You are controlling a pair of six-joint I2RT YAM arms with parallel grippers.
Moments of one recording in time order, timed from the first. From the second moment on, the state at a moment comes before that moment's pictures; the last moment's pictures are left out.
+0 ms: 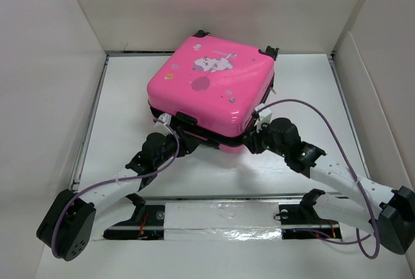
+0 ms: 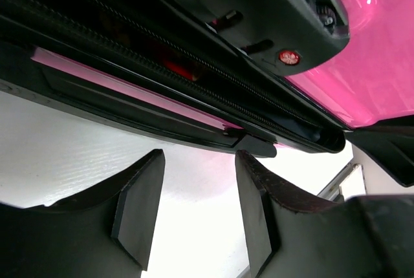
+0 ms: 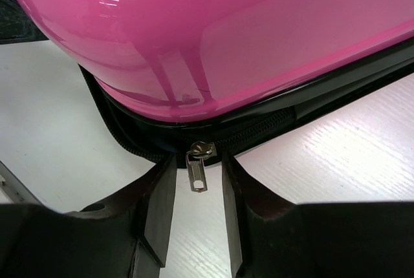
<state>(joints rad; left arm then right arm) -0.57 0.98 0.24 0.38 0.10 -0.84 0.69 0.99 0.59 -0.08 -0.03 0.14</state>
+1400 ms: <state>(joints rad) -0.79 1.38 0.40 0.62 0.08 -0.89 1.17 1.17 0.64 0.12 0.23 0.45</state>
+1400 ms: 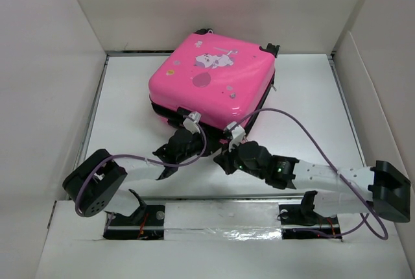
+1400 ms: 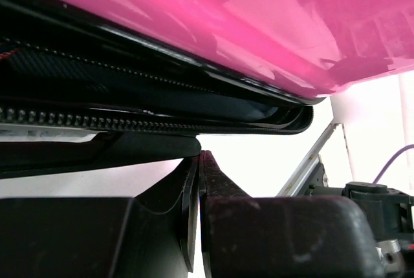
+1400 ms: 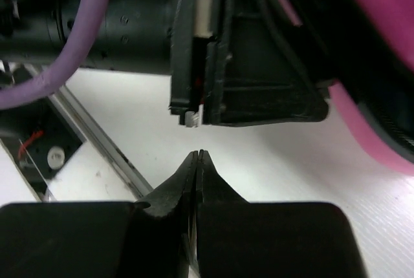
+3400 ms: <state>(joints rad) -0.81 1.34 0.47 0.60 -0.04 -0.86 1.02 1.10 0.68 -0.17 0.38 0.29</state>
